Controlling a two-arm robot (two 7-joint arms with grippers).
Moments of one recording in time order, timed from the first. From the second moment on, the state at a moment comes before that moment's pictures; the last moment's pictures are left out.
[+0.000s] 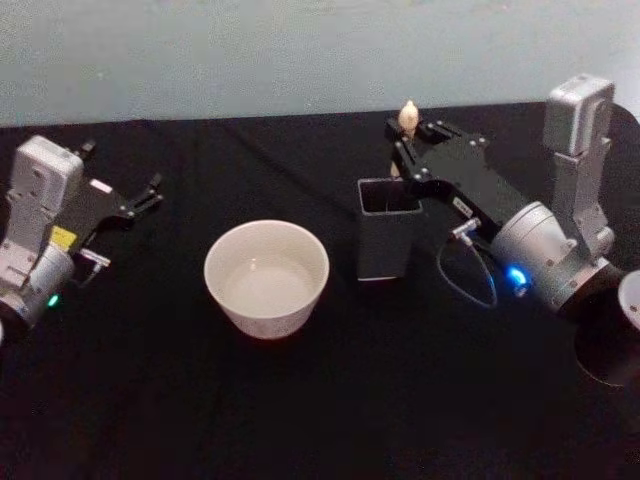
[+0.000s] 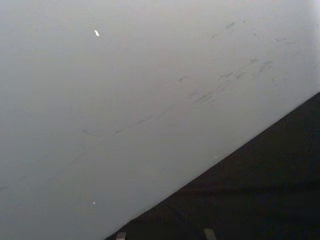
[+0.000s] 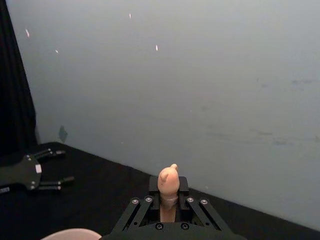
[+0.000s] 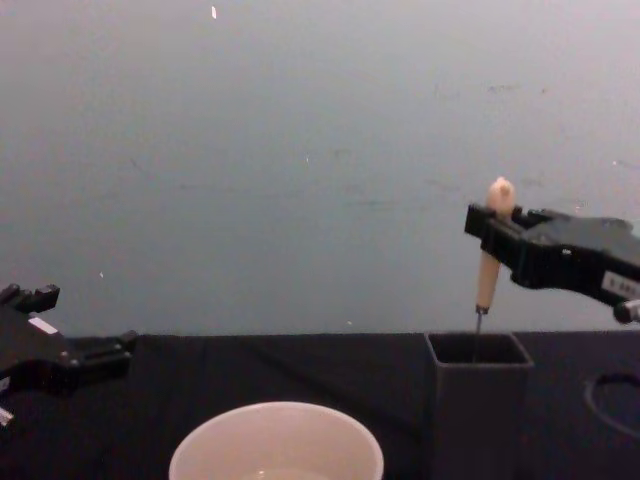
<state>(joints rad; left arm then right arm) -0.20 0.60 0.45 -1.41 -0.25 -0.12 0.03 0.09 0.32 -0.29 -1.68 0.35 -0.02 0.29</state>
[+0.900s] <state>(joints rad) -0.20 0.60 0.45 -1.41 -0.25 -0.12 0.03 0.10 0.29 -0.31 -1.61 0.27 0.00 0.27</state>
